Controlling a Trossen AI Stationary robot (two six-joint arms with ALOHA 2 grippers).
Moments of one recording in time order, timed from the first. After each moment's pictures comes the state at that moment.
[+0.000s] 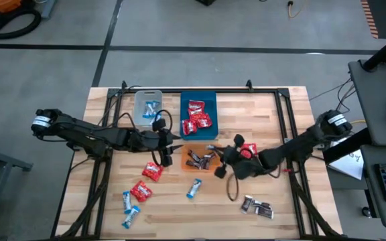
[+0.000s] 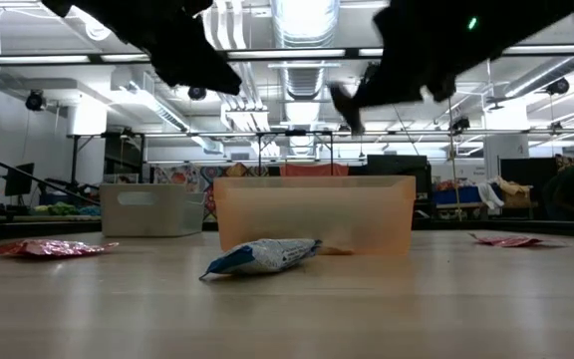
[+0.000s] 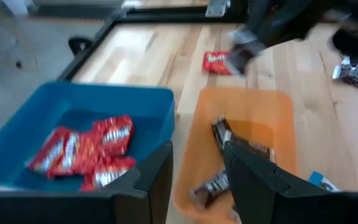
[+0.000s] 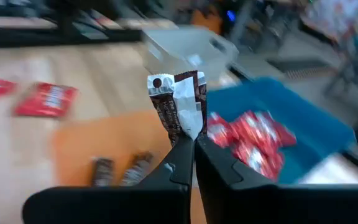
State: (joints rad) left arm -0.15 1.25 0.79 -0.08 -0.38 -0.10; right arm 0.39 1.54 0.76 0.23 0.91 0.28
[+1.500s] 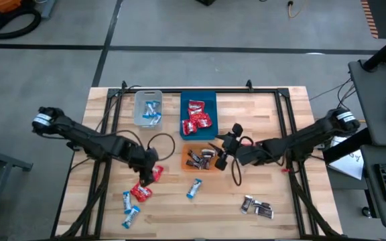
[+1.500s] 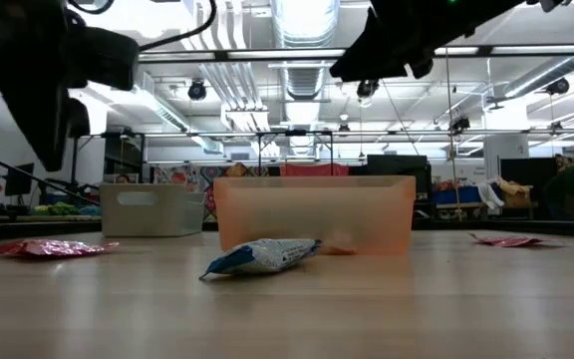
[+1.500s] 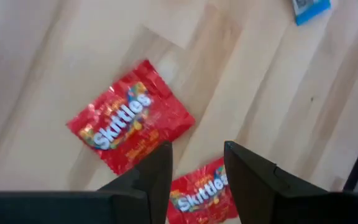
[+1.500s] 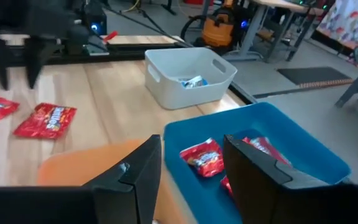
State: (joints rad) left arm -0.31 1.24 0.79 -0.72 0.07 -0.82; right arm 0.28 1.42 0.80 0.22 0.75 0.12
